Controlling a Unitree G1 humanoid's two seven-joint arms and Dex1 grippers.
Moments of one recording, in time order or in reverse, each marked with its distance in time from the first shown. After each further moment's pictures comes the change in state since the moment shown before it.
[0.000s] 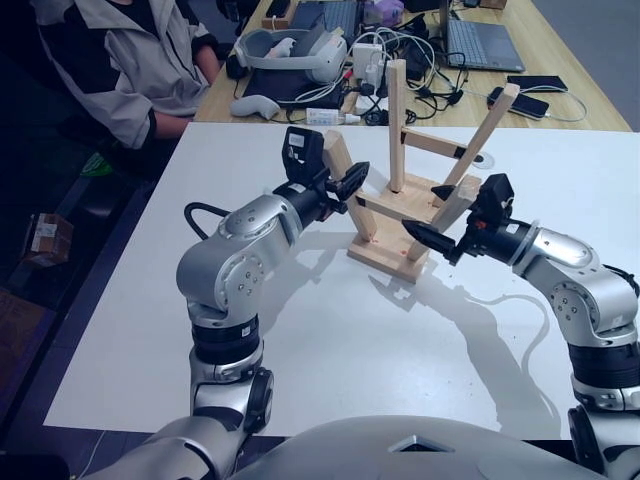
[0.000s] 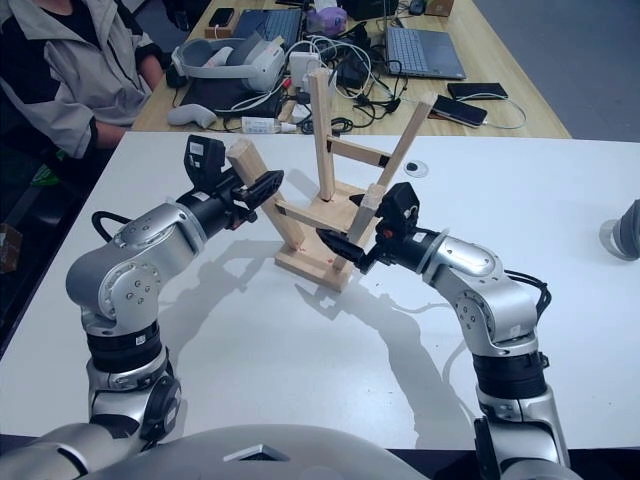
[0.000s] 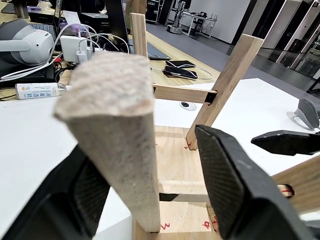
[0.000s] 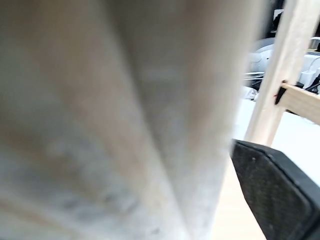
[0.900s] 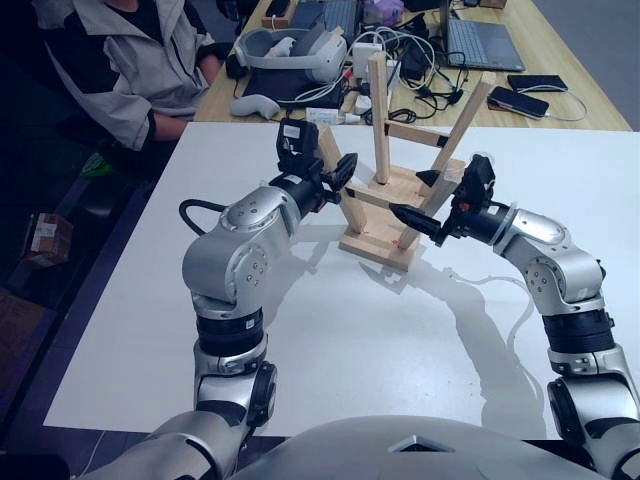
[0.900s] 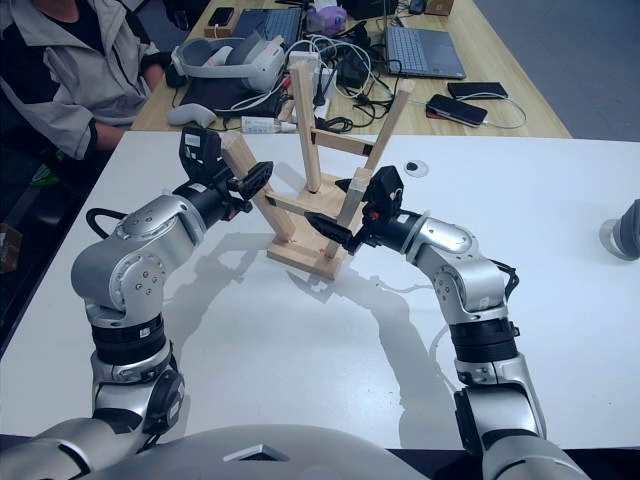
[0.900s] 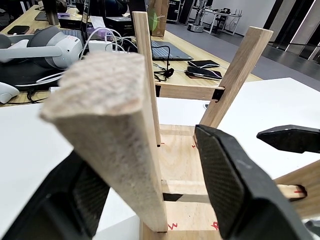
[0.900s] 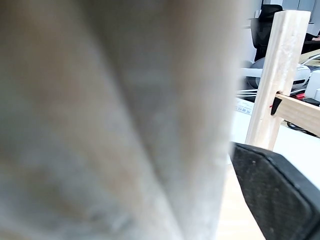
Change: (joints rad) left arm -0.041 -0.014 -0.003 0.050 0.111 -0.021 0.023; right arm -0.141 0.070 0.058 0.254 -0.035 -0.136 0.088
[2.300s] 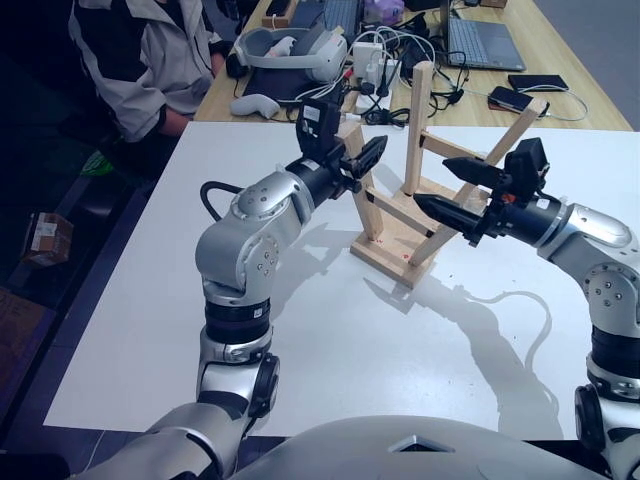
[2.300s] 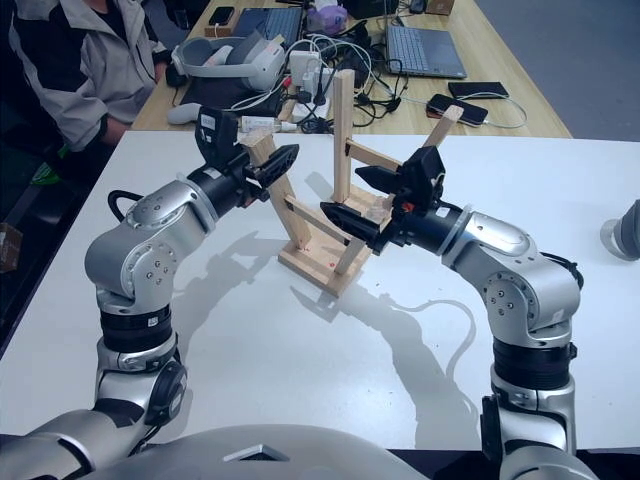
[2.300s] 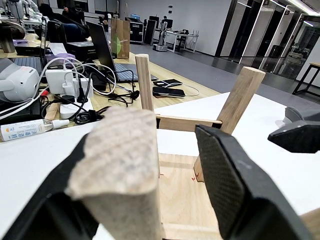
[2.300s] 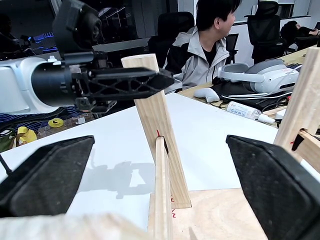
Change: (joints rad) left arm -0.061 0.010 -0.028 0.078 -0.024 -0.152 -0.110; right arm 0.061 -0.111 -0.206 -0.365 0.215 0.334 -0.099
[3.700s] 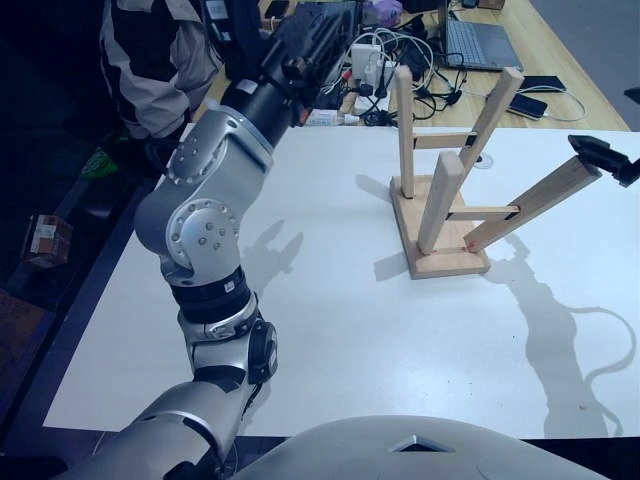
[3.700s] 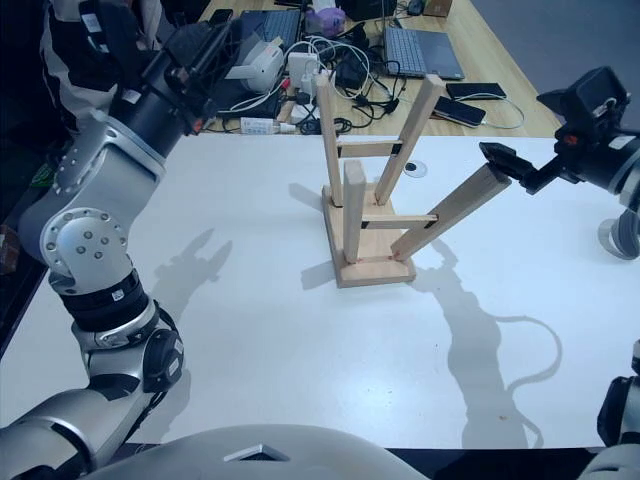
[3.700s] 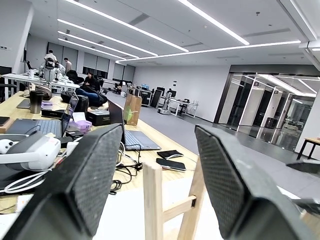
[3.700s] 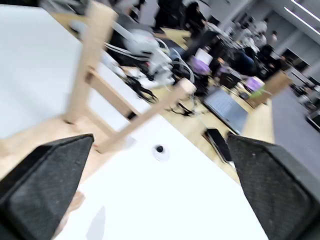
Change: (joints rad) left arm -0.148 0.017 0.207 -0.061 -0.245 -0.060 0.143; right arm -0.157 -0.511 -0.088 0.389 -0.325 -0.233 0.140
